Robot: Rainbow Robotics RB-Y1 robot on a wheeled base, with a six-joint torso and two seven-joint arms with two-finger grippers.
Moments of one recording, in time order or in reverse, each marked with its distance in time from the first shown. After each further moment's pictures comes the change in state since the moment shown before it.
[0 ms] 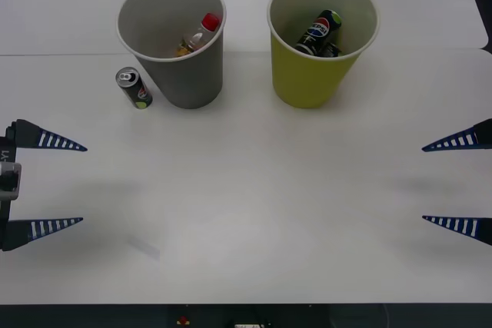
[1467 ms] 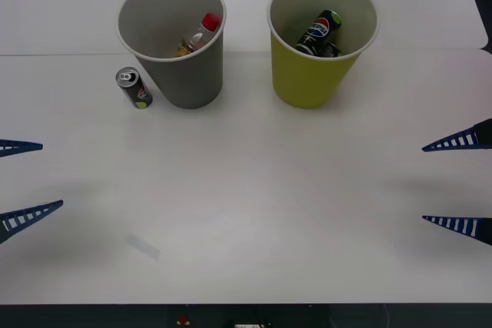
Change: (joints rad) right arm 0.000 0.000 0.000 0.000 0.000 0.000 0.000; left arm 0.158 -0.040 0.027 0.254 0.453 0.116 0.004
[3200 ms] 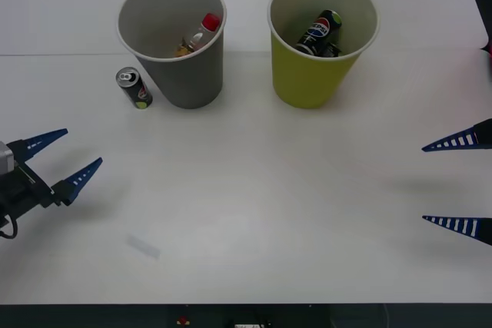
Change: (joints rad) right arm 0.000 0.000 0.000 0.000 0.000 0.000 0.000; left arm -0.460 -0.209 -0.523 0.649 0.563 0.118 -0.561
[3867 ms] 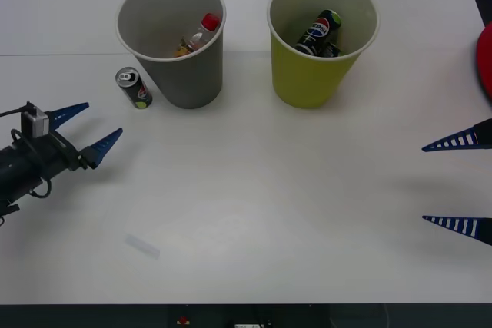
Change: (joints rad) right arm 0.000 0.000 0.000 0.000 0.000 0.000 0.000; left arm -0.359 -0.119 -0.131 0.400 -0.022 -0.049 -0.018
